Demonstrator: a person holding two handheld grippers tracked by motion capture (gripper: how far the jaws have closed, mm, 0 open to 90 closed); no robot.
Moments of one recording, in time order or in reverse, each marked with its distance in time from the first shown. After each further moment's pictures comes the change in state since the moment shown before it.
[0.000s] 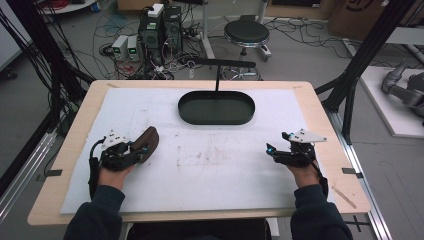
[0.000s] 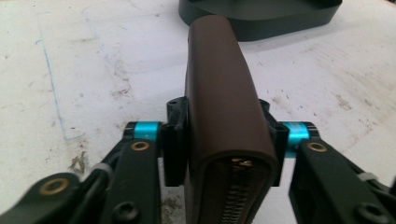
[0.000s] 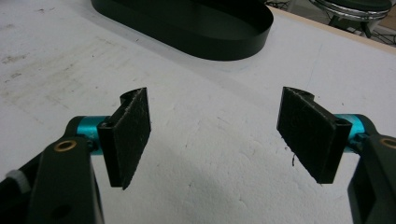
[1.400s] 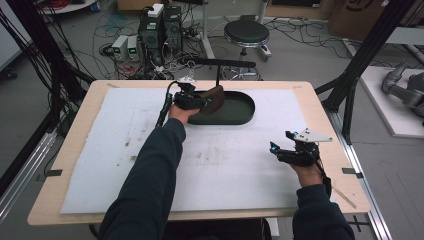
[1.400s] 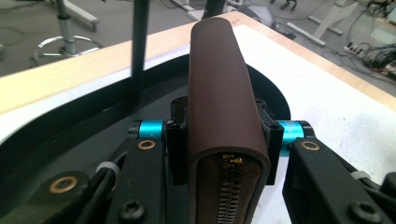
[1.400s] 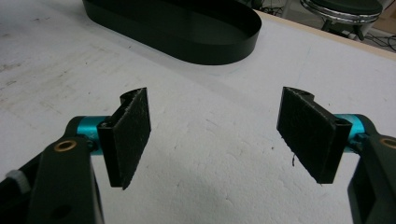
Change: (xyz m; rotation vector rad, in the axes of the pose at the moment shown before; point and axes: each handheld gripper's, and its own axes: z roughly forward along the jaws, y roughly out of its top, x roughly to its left) left arm -0.056 0.140 0.223 0.030 -0.358 0.051; right arm -0.009 -0.001 -0.006 -0.023 -0.007 0.015
